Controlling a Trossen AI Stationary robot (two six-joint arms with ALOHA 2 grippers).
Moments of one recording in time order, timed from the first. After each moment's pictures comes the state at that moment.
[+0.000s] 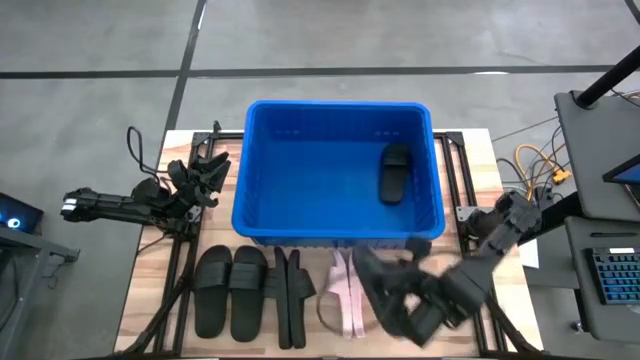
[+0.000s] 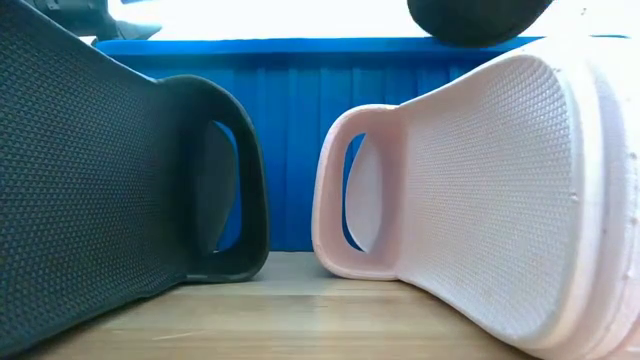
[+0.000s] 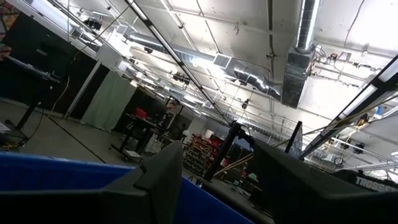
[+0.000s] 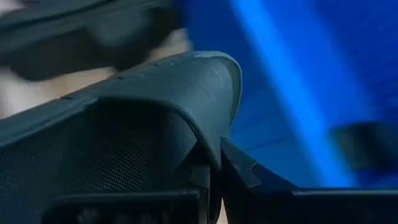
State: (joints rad) left arm -0.07 0.37 0.18 0.70 -0.63 -0.20; right arm 0.76 1.80 1.85 -1.51 0.71 1.00
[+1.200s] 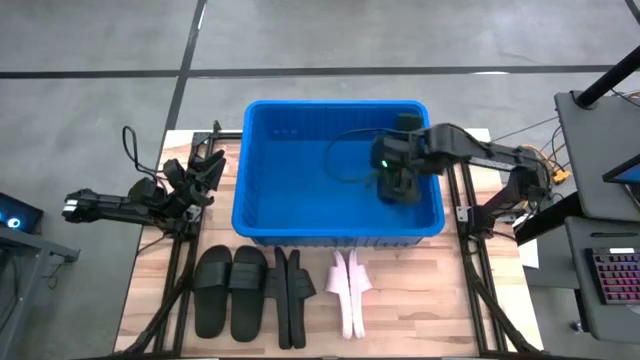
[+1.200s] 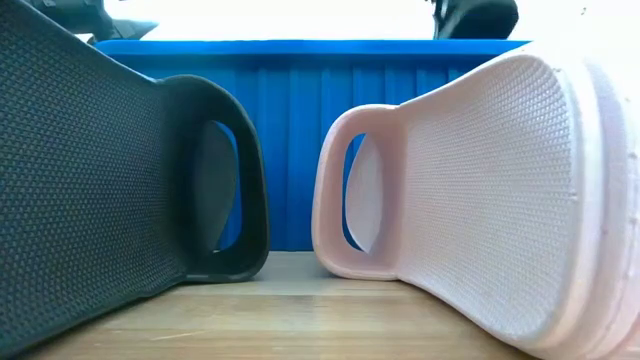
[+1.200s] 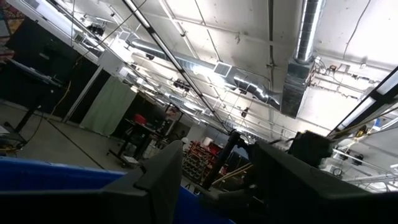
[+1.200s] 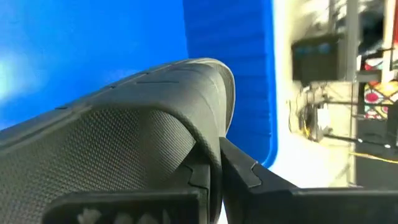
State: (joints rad) left arm -0.07 0.33 0.18 0.70 -0.64 -0.20; right arm -0.12 1.55 1.74 -1.48 0.66 -0.17
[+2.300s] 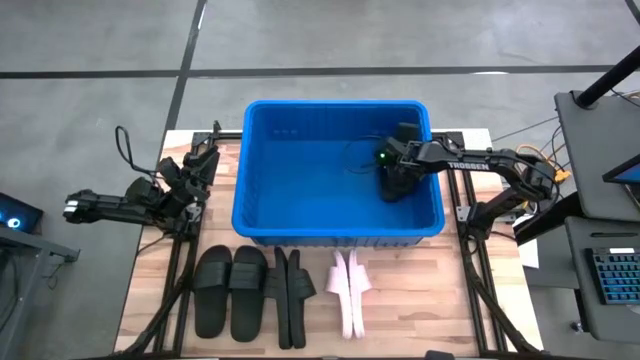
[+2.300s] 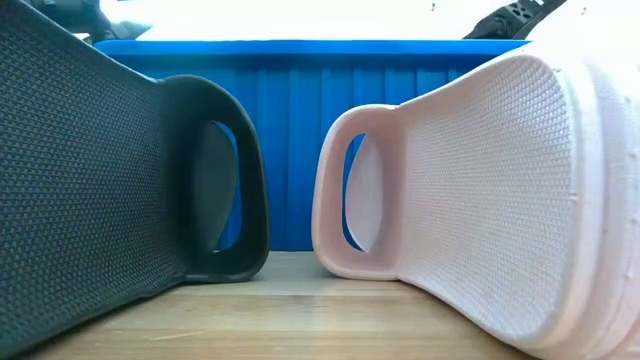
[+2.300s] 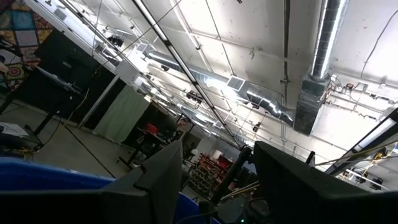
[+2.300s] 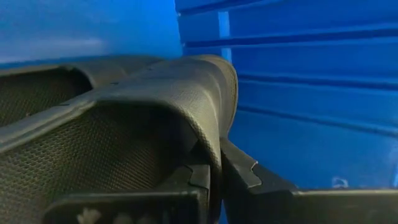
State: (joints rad) left arm -0.07 0.31 0.18 0.74 -0.72 -0.19; right arm -0.48 1.49 0.91 -0.53 0.73 -0.49
